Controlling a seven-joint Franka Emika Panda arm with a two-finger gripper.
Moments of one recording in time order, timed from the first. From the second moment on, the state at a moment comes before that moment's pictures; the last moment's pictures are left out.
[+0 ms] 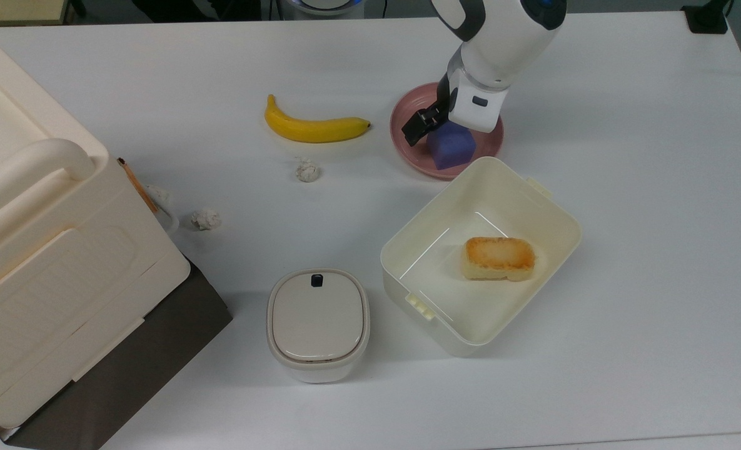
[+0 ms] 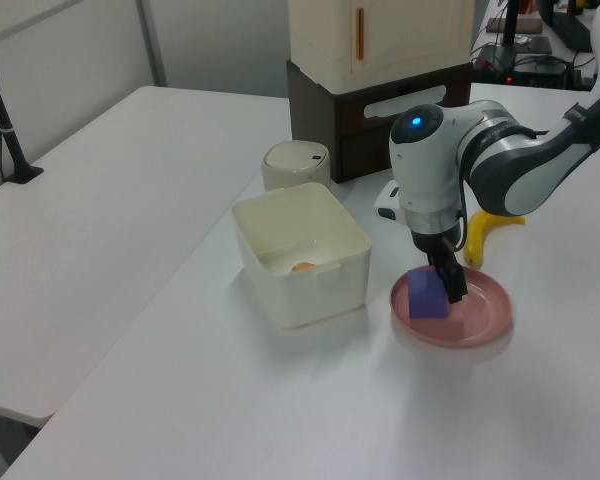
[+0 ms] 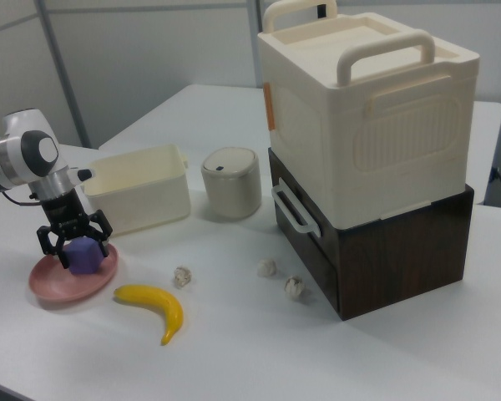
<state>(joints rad) 0.18 0.29 0.30 -1.94 -0.30 1.98 0.01</state>
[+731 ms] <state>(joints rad) 0.18 0.29 0.33 -1.92 -0.18 1.97 0.07</state>
